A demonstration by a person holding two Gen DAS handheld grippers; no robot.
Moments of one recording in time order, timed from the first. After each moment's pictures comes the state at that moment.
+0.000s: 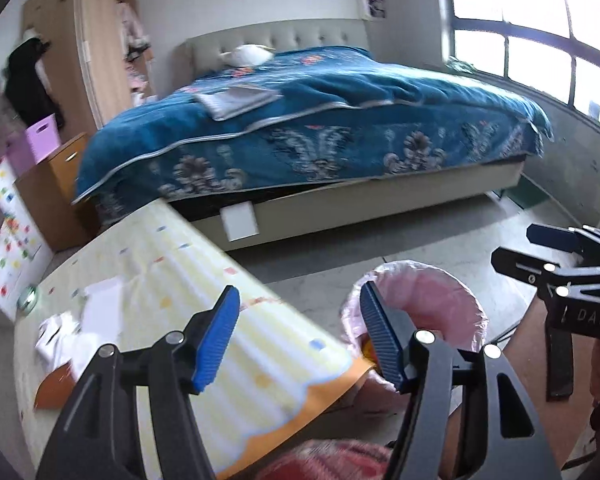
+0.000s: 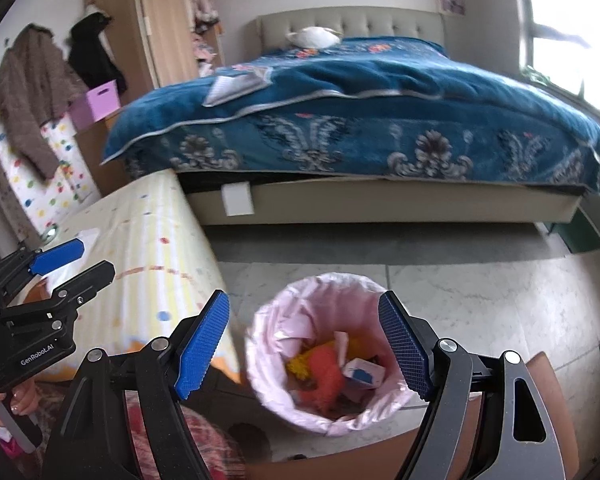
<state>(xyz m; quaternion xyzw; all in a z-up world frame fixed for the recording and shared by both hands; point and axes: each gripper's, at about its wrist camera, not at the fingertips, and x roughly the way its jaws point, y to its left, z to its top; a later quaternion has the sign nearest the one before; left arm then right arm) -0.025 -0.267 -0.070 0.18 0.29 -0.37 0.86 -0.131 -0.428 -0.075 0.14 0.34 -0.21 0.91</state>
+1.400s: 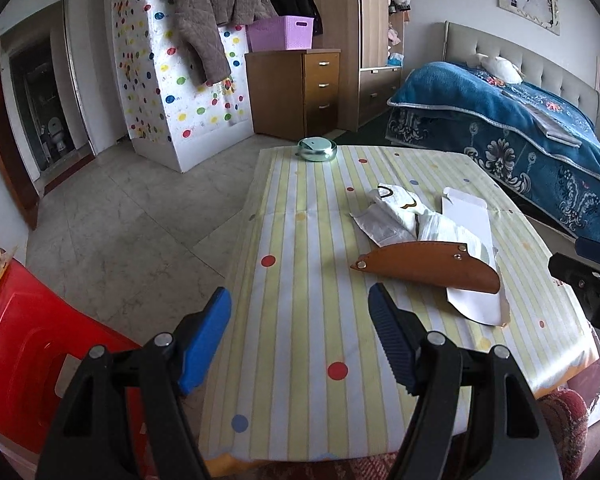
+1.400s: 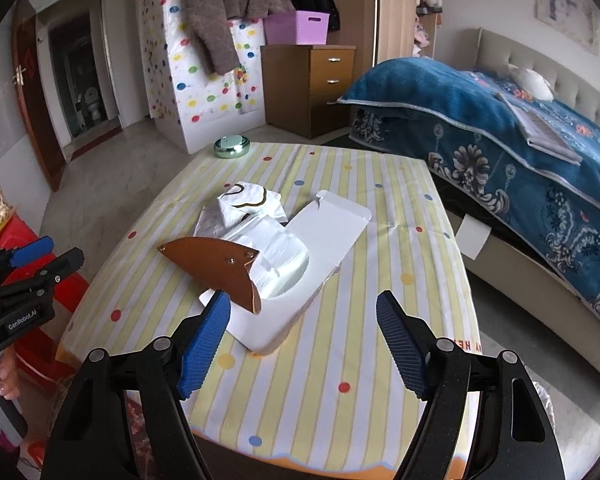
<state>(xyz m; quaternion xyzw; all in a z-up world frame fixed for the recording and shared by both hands) 0.060 0.054 -0.083 0.04 0.37 -0.01 0.93 0.074 -0.165 -0.079 -0.02 0.39 0.06 0.92</state>
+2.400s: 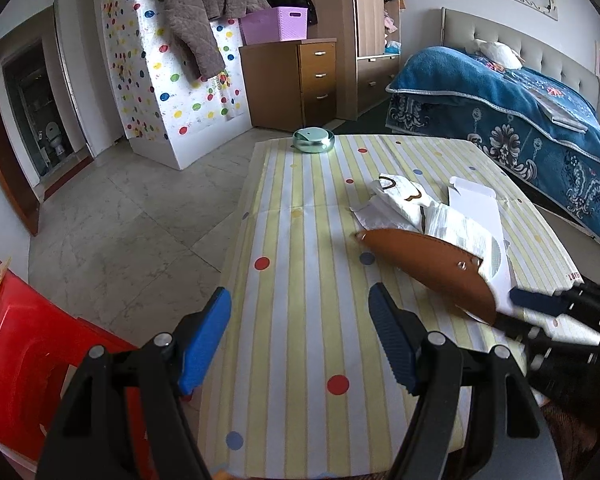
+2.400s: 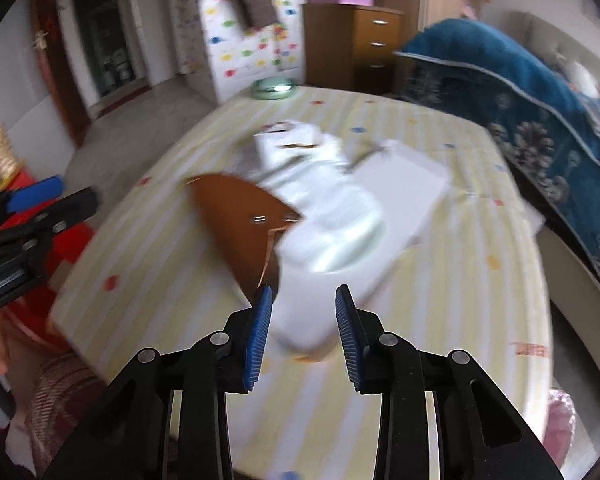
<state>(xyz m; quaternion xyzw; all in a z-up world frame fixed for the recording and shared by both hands) 0.076 0.043 -0.091 0.05 0.38 -0.01 0.92 0.094 -0.115 -0.131 -0.05 0.45 0.16 0.88</state>
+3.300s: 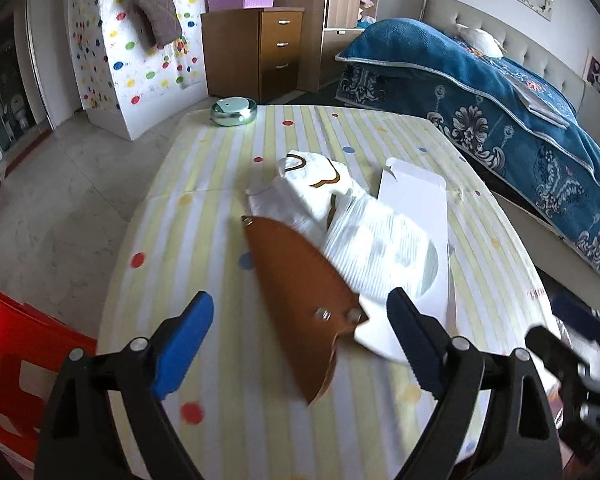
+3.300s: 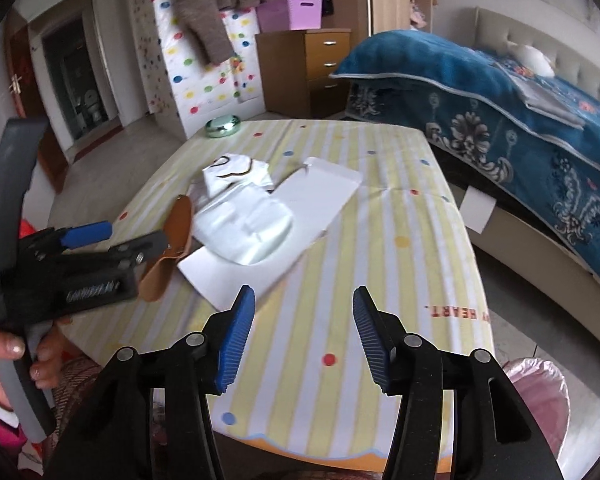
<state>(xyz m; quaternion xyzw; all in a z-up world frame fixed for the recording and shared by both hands) 0.119 -0.032 -0.117 0.01 0.44 -0.07 0.89 0.066 -0.203 -0.109 0.00 0.41 0.07 0.91</state>
